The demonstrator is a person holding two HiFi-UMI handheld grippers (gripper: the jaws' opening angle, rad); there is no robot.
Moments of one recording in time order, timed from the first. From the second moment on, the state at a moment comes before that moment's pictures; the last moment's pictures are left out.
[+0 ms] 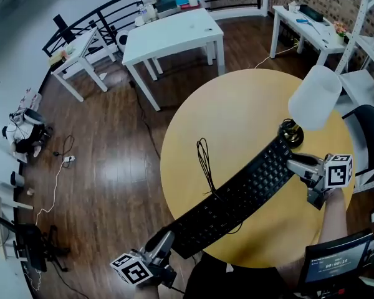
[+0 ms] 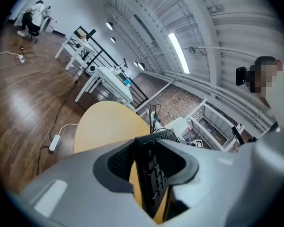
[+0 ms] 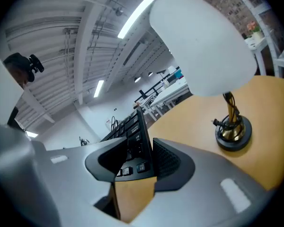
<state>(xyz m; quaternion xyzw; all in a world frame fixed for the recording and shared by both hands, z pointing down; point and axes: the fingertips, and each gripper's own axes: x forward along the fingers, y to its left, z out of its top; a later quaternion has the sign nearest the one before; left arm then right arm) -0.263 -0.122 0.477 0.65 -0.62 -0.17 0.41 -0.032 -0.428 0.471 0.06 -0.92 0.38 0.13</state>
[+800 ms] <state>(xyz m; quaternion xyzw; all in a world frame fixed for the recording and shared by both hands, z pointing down) -0.280 -0.124 0.352 0.76 -0.54 -0.14 0.33 0.019 -0.357 0.337 0.17 -0.94 0.28 0.01</state>
